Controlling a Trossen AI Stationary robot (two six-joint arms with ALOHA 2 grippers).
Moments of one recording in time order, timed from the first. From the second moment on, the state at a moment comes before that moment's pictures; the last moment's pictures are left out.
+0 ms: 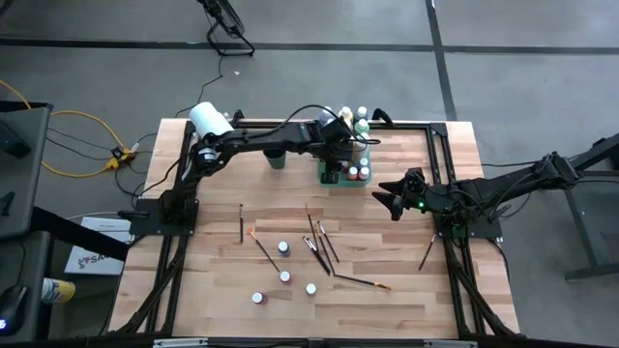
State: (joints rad) left arm 0.33 2.19 1.94 -0.62 0.06 0.47; right arm 0.24 0.71 0.45 -0.12 0.59 0.85
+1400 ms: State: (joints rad) left arm 0.33 2.19 1.94 -0.54 0.10 0.46; right arm 0.24 0.71 0.45 -0.12 0.60 0.84
